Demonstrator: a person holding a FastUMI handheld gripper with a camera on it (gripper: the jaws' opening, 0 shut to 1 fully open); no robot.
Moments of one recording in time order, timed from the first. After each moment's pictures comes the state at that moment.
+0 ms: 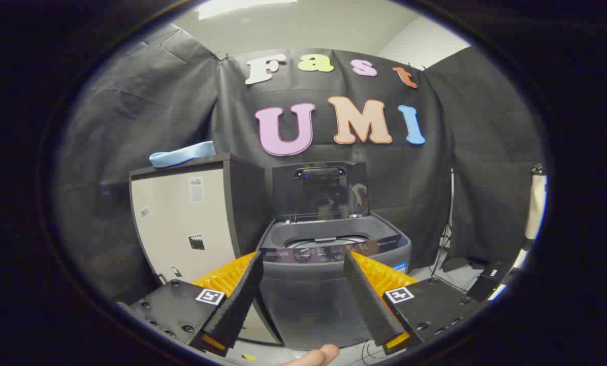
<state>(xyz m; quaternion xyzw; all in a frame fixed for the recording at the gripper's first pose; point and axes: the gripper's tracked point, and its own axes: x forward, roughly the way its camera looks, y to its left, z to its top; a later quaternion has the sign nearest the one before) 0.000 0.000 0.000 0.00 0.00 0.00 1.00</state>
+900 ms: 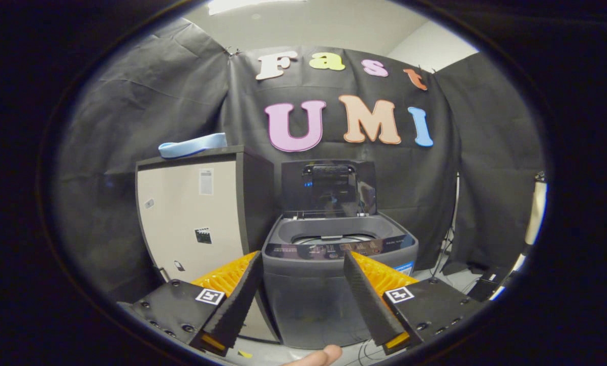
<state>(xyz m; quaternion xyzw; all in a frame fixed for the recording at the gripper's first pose) 0.002 0.018 -0.007 -0.02 0.00 0.01 1.00</state>
